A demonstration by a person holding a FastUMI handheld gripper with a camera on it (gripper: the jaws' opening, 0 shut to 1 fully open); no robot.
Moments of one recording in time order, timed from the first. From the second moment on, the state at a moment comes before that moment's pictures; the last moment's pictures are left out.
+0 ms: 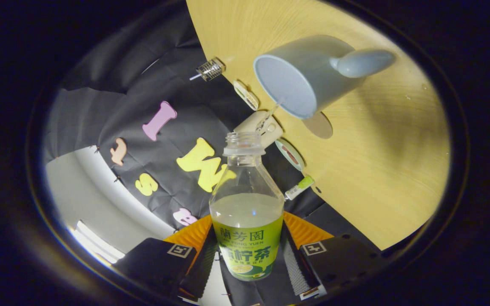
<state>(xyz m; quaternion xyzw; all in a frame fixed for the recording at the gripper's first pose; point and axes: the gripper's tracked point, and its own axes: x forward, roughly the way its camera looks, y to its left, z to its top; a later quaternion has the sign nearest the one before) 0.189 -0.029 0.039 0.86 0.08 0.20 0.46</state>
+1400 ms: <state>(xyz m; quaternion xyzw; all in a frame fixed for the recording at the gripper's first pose) 0.182 -0.061 0.070 0.90 0.06 0.22 0.36</state>
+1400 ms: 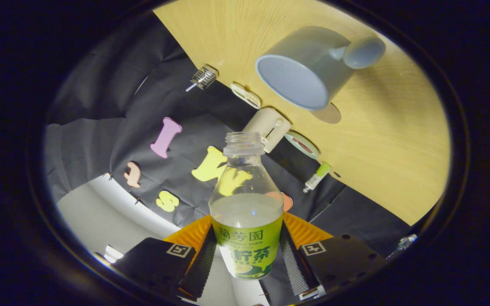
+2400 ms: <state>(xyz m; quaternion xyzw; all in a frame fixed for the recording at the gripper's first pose) 0.176 -0.053 0.014 0.58 0.06 0.07 0.81</state>
